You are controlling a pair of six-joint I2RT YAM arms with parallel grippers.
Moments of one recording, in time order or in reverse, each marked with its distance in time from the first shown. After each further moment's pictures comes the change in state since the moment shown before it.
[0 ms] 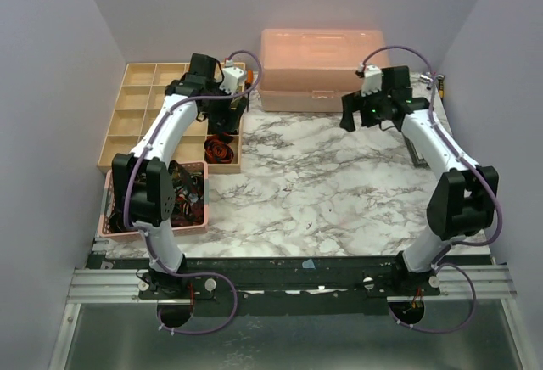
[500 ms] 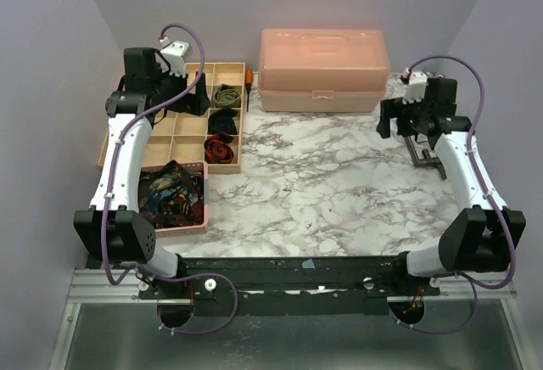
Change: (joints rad) left arm 0.189 -0.343 -0.051 0.054 0.185 -0.231; right arm -0.215 -0.266 -0.150 -0.023 0.061 -0.021
